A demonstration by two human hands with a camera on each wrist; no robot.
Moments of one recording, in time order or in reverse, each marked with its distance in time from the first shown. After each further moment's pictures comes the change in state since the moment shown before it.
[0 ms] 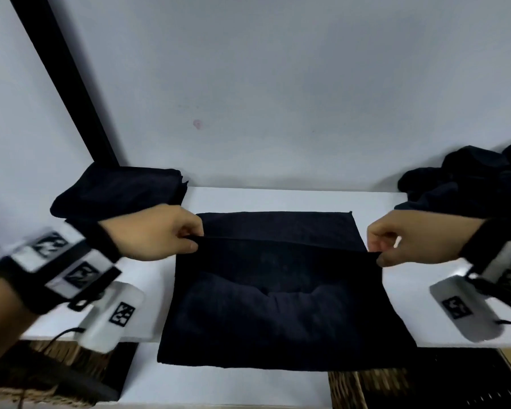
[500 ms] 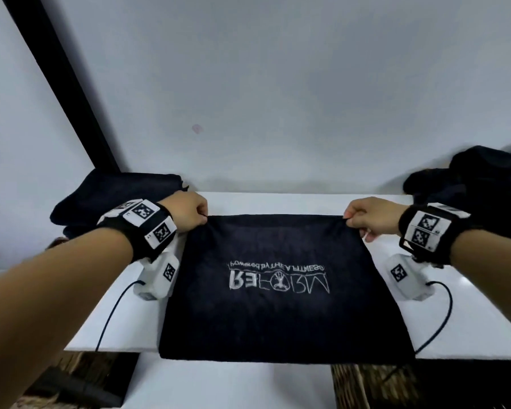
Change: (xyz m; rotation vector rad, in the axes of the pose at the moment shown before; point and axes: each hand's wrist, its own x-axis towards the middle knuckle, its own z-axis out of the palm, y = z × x) left_hand 0.098 -0.038 0.014 0.092 0.188 -0.261; right_hand 0.113 0.040 0.017 0.554 0.216 0.200
